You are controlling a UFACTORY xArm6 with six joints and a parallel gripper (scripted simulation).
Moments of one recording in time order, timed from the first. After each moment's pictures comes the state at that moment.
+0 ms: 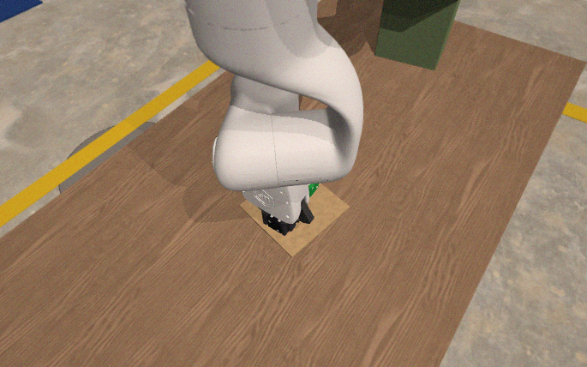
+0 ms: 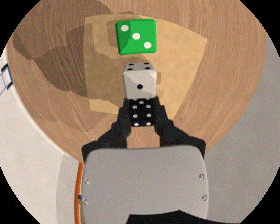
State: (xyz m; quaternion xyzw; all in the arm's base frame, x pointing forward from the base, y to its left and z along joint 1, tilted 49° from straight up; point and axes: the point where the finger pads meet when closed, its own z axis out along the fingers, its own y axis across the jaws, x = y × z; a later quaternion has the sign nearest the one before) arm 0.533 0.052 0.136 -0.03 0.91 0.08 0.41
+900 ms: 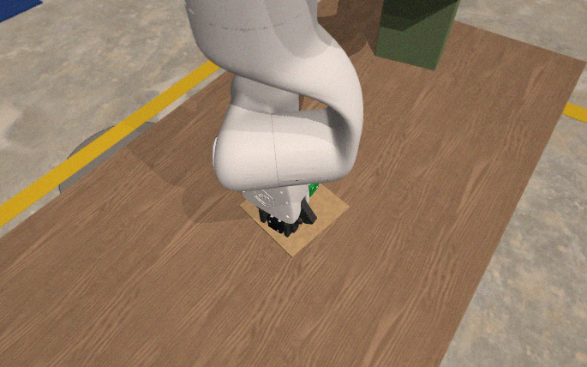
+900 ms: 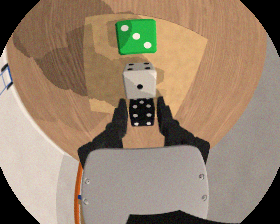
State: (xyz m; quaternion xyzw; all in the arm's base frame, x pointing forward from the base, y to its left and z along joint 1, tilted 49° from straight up) arm 0.533 0.052 0.136 -0.03 0.91 0.08 0.41
